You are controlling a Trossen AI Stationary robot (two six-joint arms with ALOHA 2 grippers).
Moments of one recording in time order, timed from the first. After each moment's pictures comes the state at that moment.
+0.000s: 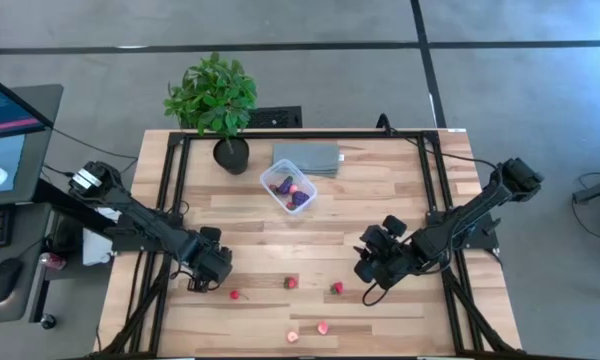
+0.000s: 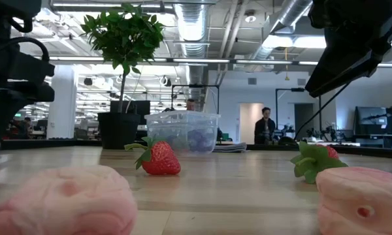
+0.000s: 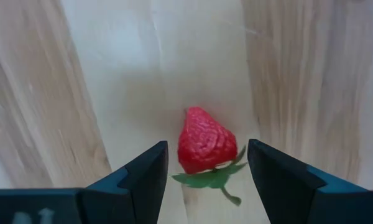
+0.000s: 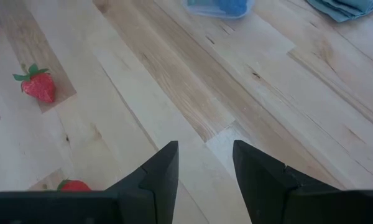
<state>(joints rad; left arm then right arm) -0.55 1.40 0.68 -0.80 -0.02 -0.44 0.59 1.41 0.83 -0.61 0.65 1.06</state>
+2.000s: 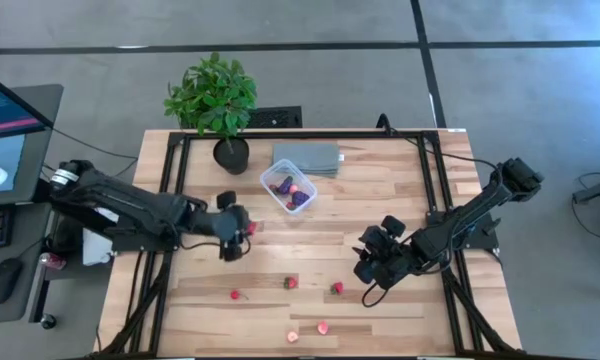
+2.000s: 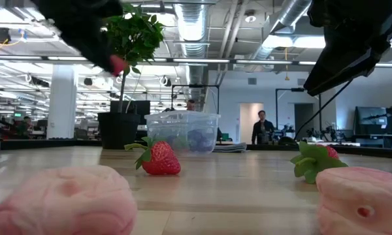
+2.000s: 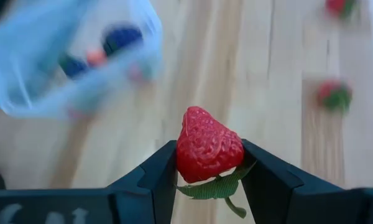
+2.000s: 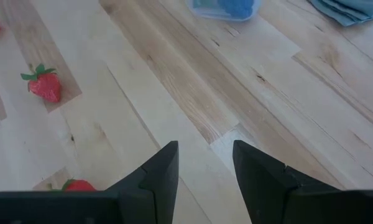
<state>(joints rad) -0.26 1.14 0.79 -0.55 -0.33 -0.31 0.59 1.41 0.83 -0.59 0.65 1.04</state>
